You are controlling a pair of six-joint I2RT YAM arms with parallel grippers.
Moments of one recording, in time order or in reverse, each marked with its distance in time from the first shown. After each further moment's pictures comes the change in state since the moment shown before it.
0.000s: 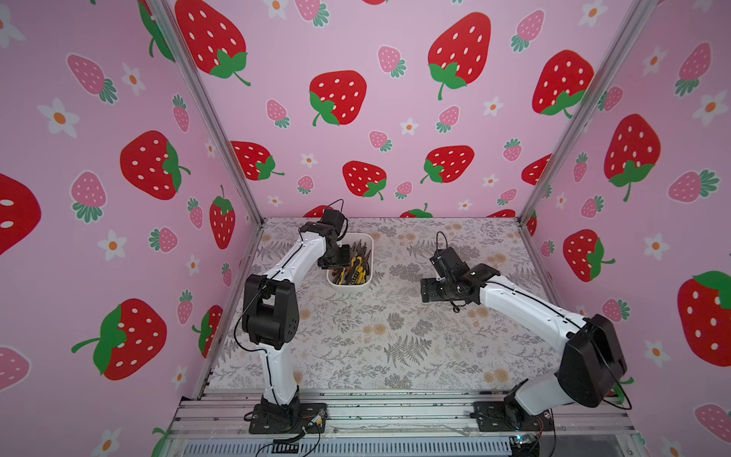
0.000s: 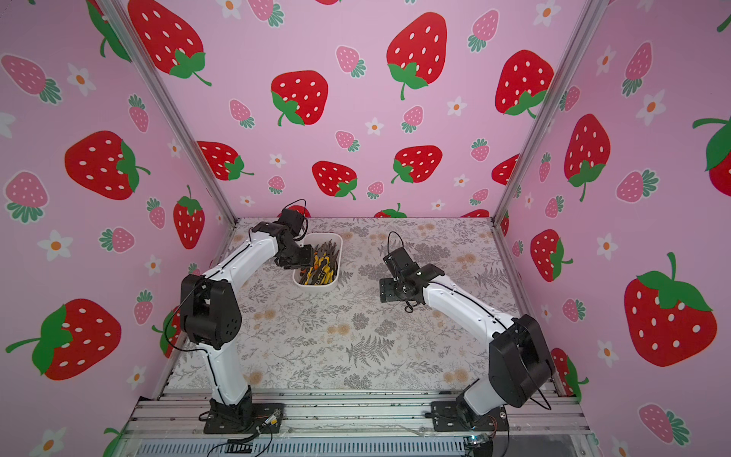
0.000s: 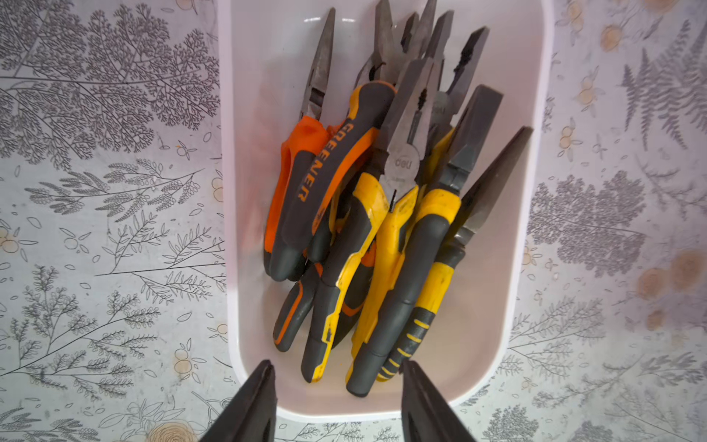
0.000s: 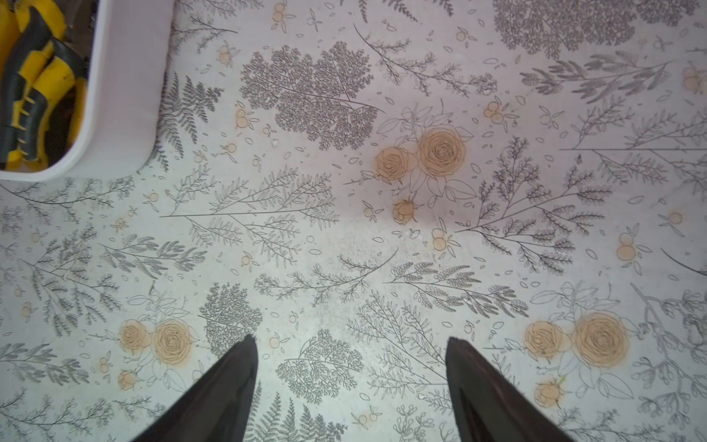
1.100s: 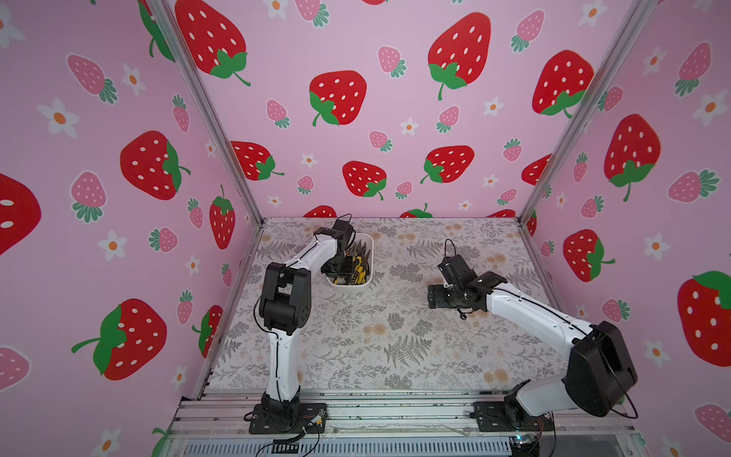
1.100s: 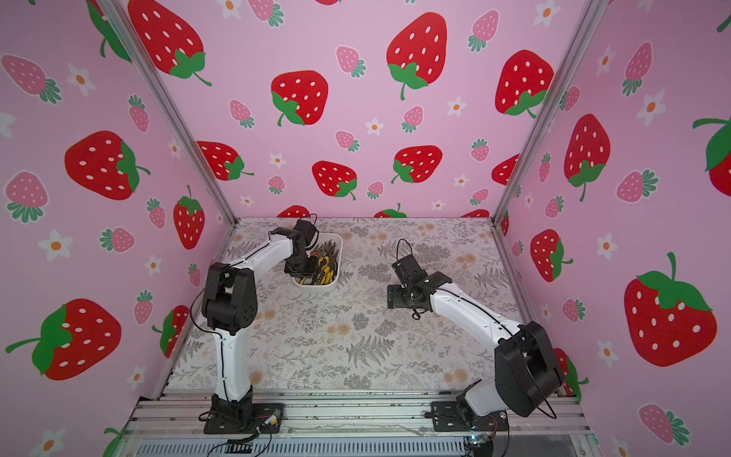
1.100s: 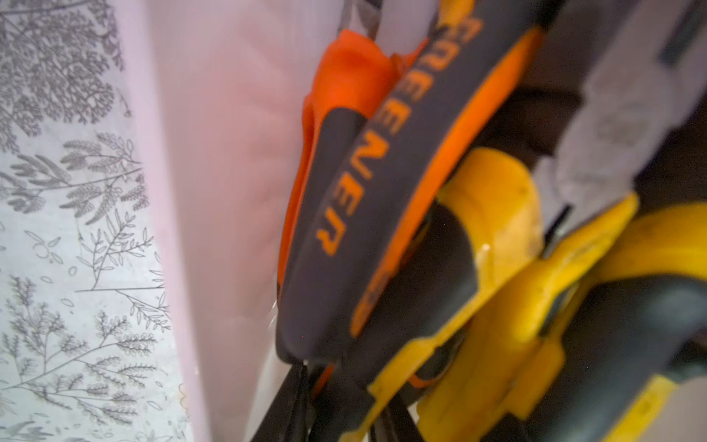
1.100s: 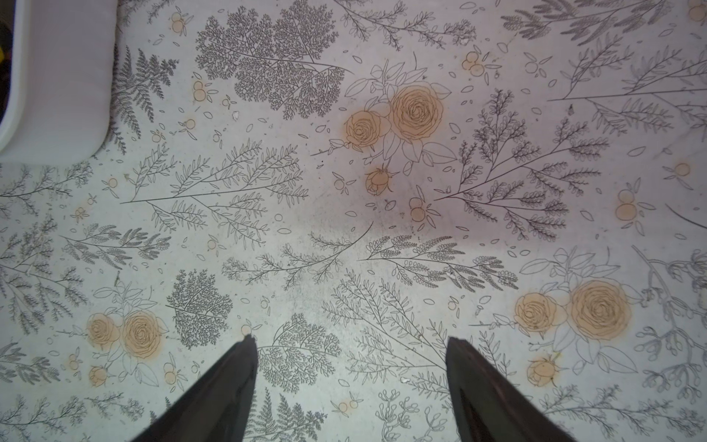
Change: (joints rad) left arm -0.024 0.168 0.040 -0.029 -0.127 0.030; right arm -0.043 -0.058 -0.109 0.035 -0.024 0.015
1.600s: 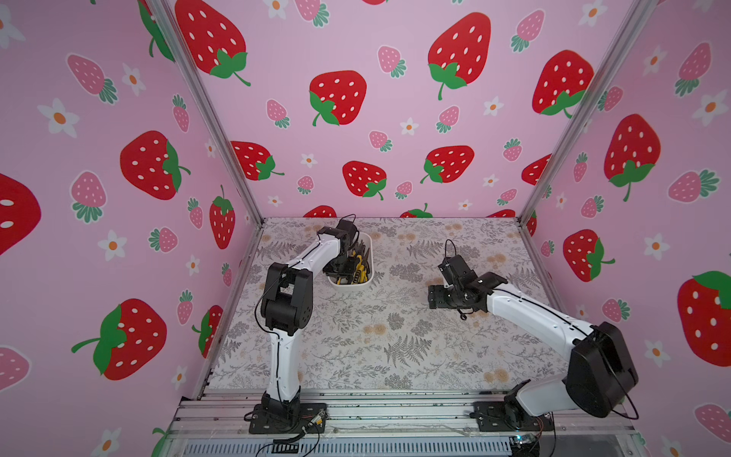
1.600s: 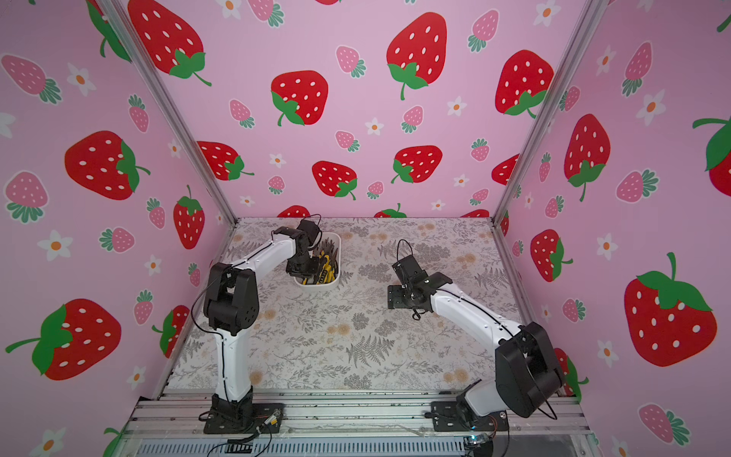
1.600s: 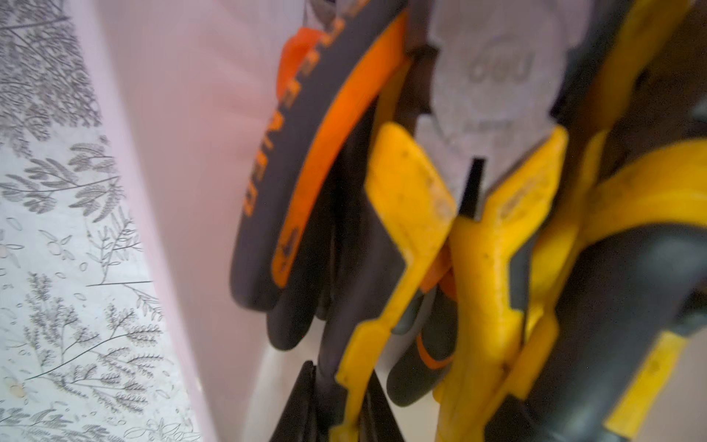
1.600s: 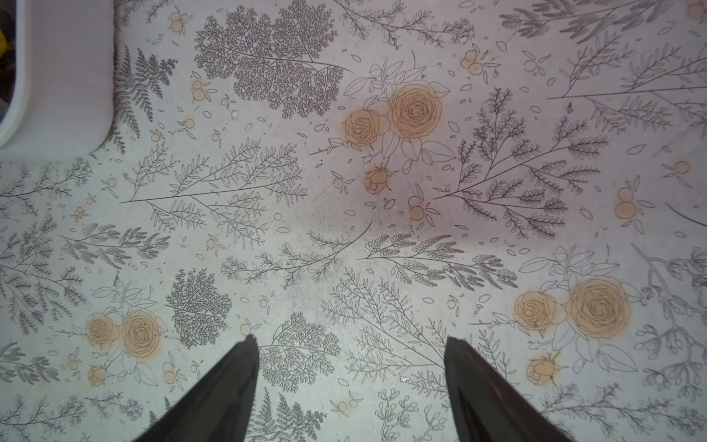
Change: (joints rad) left arm -0.021 -0.005 0.032 -0.042 -0.053 -0.002; right arm 0.000 -0.008 -0.006 0.003 0.000 0.002
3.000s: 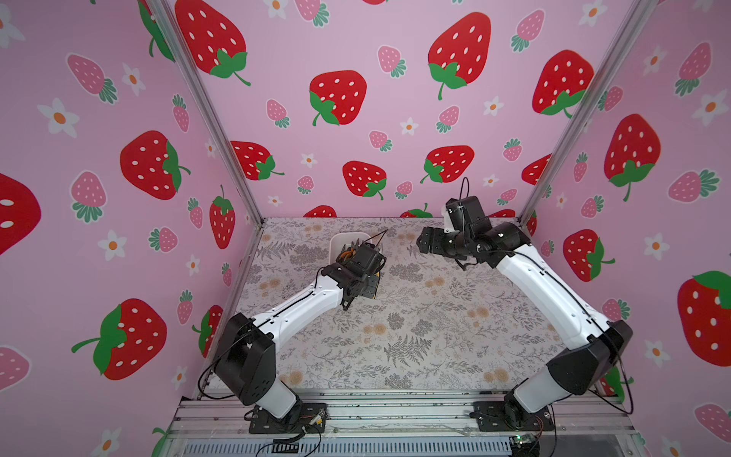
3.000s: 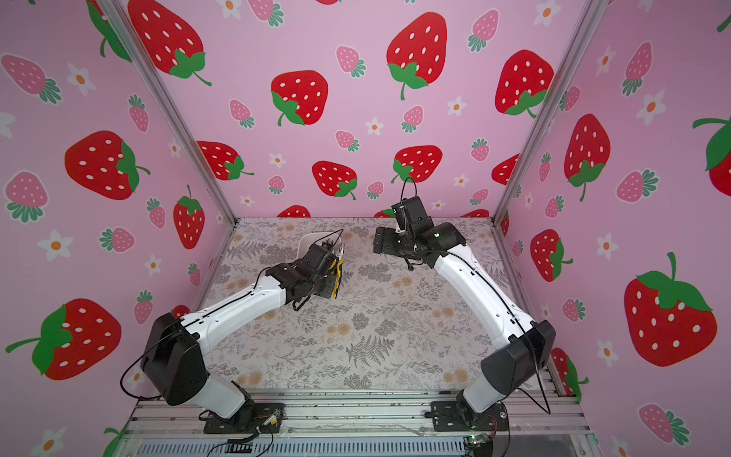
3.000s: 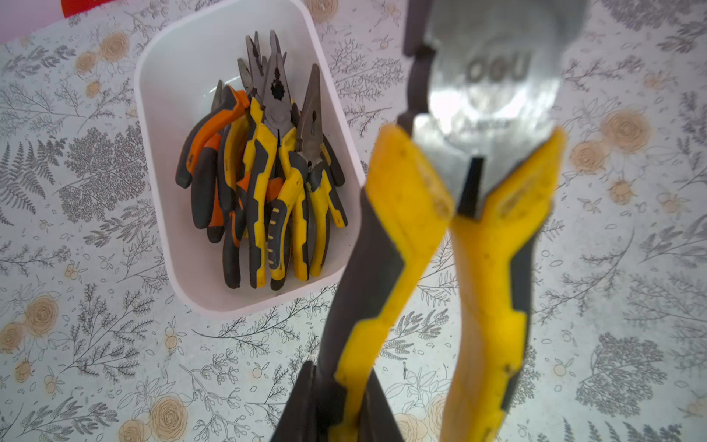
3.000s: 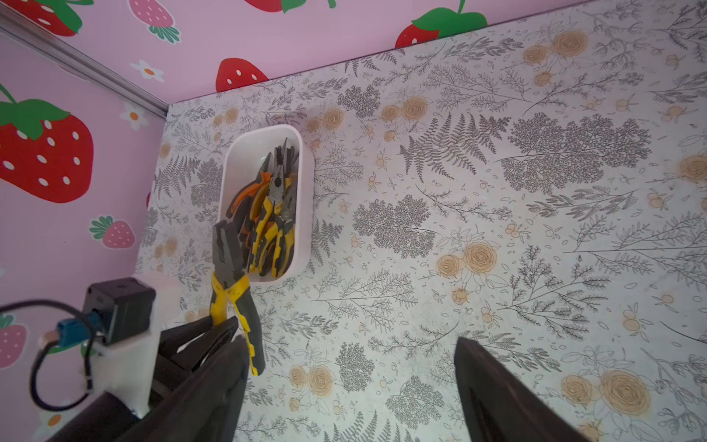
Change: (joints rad) left arm -0.357 -0.568 -0.532 0.390 -0.171 -0.008; right arm -0.036 0.185 0.754 -0.249 -0.163 0.103
